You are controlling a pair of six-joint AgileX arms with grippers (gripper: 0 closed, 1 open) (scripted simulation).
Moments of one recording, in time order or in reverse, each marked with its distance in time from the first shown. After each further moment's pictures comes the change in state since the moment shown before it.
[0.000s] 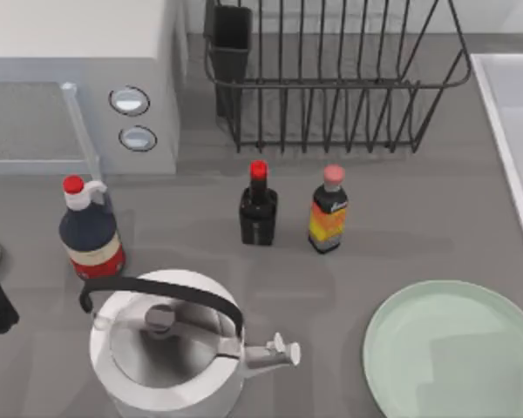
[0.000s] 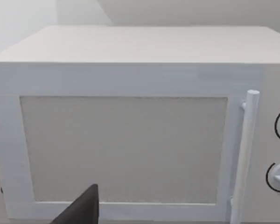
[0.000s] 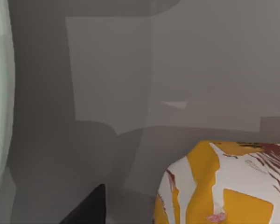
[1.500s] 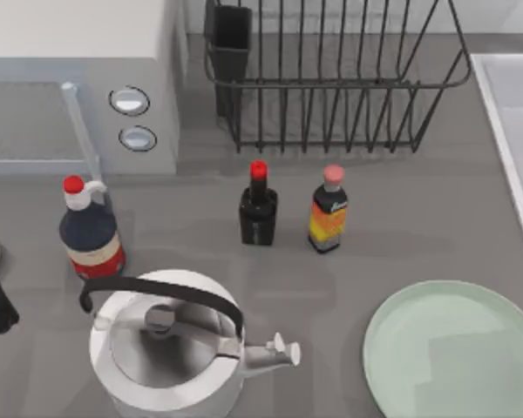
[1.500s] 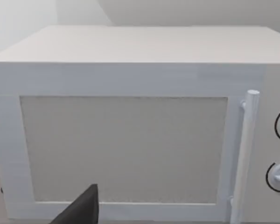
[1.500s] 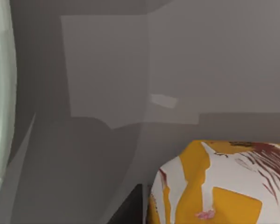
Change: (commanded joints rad) left arm 0.000 0.000 0.000 0.000 0.000 0.000; right arm -0.005 -0.078 0.061 -0.110 -0.015 -0.005
